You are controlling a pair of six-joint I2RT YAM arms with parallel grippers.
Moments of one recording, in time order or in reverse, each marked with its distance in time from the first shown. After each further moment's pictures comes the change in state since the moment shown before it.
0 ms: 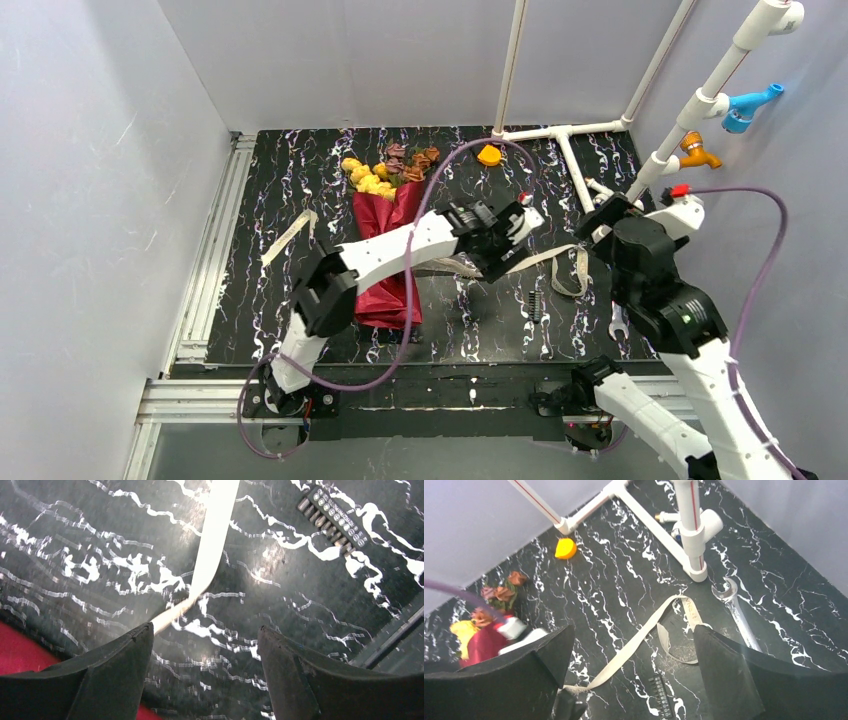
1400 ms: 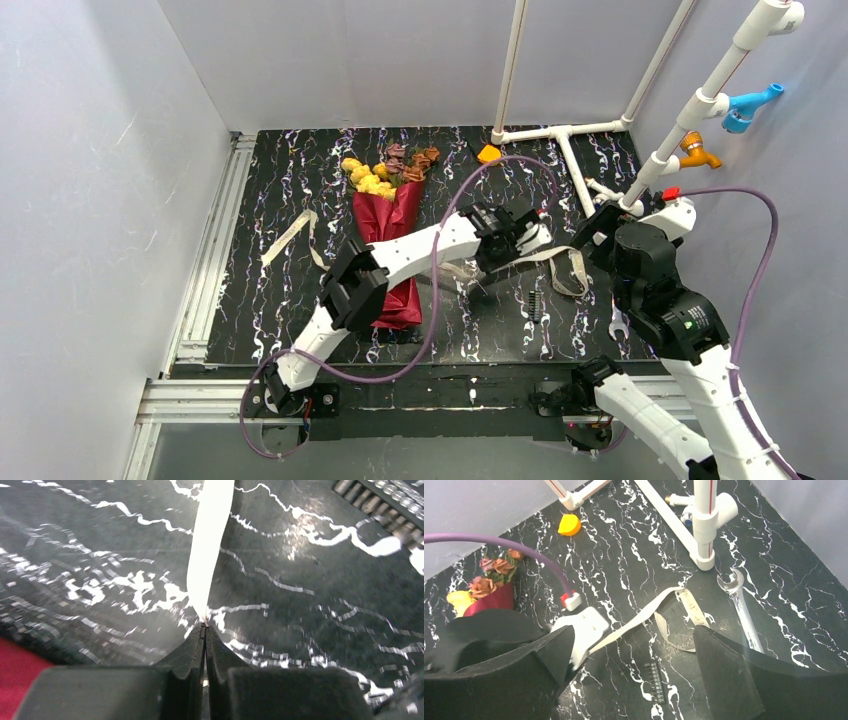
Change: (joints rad) left arm -0.031 0.283 0.227 -0.100 -0.056 0.153; right arm 0.000 -0.051 -0.014 -0.042 -0.083 -0.048
